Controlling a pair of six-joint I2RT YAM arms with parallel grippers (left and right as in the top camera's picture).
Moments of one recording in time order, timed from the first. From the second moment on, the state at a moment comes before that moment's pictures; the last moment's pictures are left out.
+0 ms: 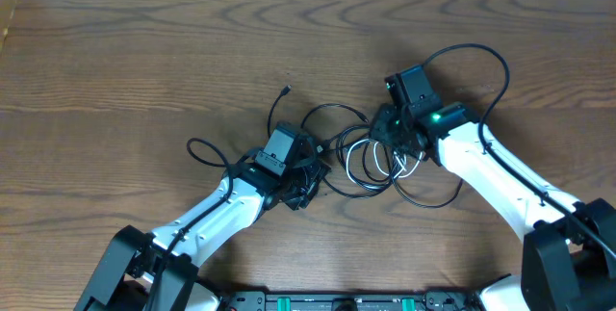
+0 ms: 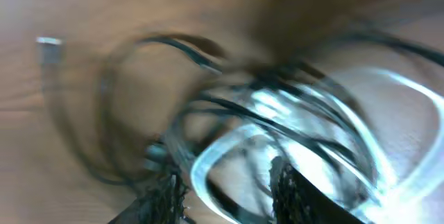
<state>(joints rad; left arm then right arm) -0.54 1.49 0.65 -0.22 0.32 -1.51 0.44 1.63 1.06 -0.52 -0.13 0.87</state>
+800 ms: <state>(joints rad) -0.54 1.49 0.65 -0.22 0.31 -1.50 0.38 1.63 1.09 0.83 -1.35 0.75</state>
